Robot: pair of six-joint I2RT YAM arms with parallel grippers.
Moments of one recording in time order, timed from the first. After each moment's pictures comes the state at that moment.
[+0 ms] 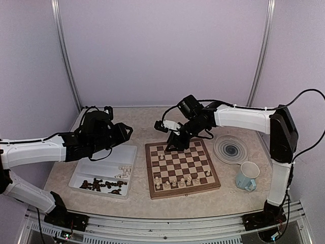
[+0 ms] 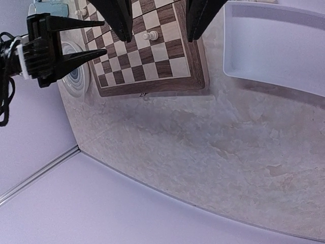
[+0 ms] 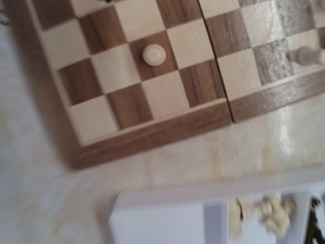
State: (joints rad) left arm -0.78 1.28 0.80 0.03 -0.27 -0.82; right arm 0.76 1.92 1.56 -0.59 -0.41 -0.54
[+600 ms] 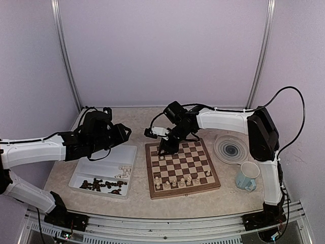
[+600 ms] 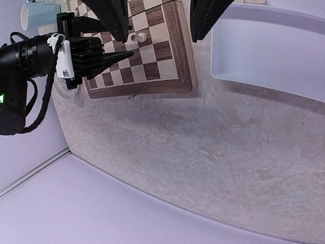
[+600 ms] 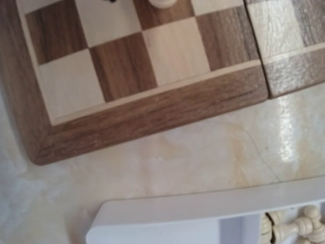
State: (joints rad) left arm -0.77 1.28 0.80 -0.01 -0.27 -0.81; right arm 0.81 2.17 1.77 -0.66 -0.36 -0.55
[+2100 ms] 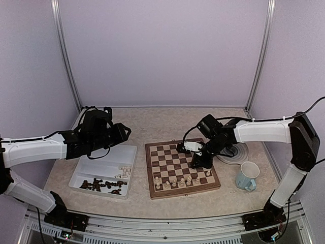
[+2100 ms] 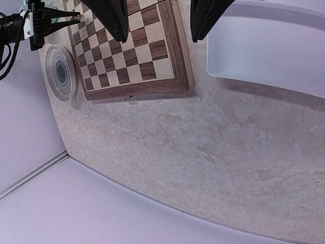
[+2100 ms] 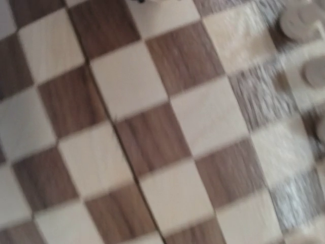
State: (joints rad) left arm -0.73 1.30 0.81 -0.01 -0.22 -0.78; right arm 0.72 1.69 1.11 -0.57 -0.29 -0.57
